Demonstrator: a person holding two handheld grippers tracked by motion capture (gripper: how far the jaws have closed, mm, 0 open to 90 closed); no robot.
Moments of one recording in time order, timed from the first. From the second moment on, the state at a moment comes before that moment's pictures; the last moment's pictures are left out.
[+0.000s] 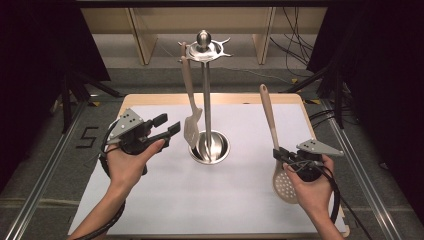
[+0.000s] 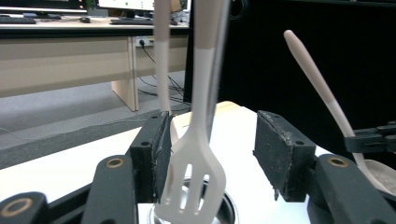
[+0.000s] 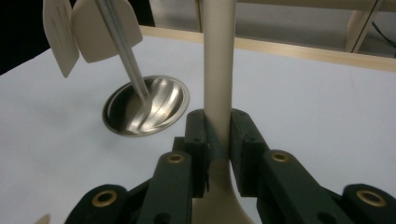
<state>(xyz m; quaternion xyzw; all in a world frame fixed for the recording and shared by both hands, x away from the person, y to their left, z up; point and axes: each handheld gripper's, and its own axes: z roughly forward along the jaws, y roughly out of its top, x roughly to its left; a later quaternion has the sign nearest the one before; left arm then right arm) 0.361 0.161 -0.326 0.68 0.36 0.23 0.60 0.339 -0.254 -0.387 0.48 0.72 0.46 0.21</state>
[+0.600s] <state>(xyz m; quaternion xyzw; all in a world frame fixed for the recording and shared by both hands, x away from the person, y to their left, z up) 0.361 0.111 -0.316 0.72 0.30 0.22 0.59 0.327 -0.233 -0.380 0.45 0.73 0.47 0.21</state>
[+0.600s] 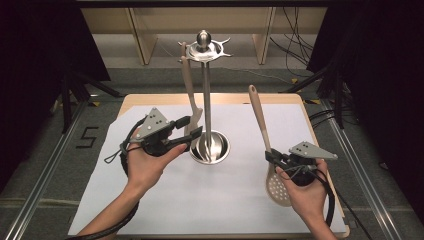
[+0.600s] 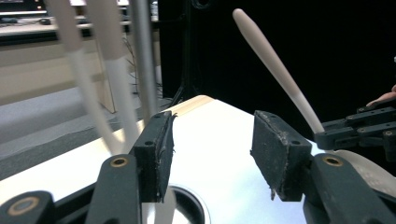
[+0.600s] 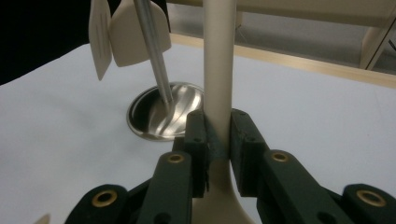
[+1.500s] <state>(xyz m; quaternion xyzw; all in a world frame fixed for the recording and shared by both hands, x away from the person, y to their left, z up) 0.372 0.041 -0.314 0.74 0.27 0.18 0.59 0.320 -0.211 -0.371 0.39 0.74 0.49 0.23</state>
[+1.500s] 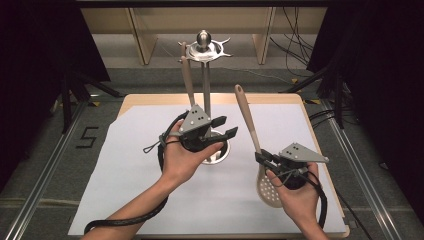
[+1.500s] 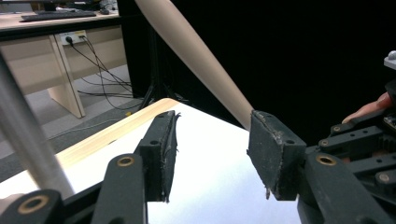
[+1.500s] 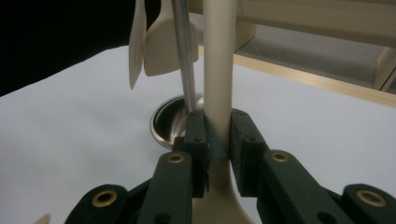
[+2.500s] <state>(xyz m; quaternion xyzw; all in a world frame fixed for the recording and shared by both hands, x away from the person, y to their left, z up) 0.382 0.023 -0.327 0.72 0.31 0.12 0.61 0.318 -0.201 -0.368 0.37 0.74 0.50 0.24</state>
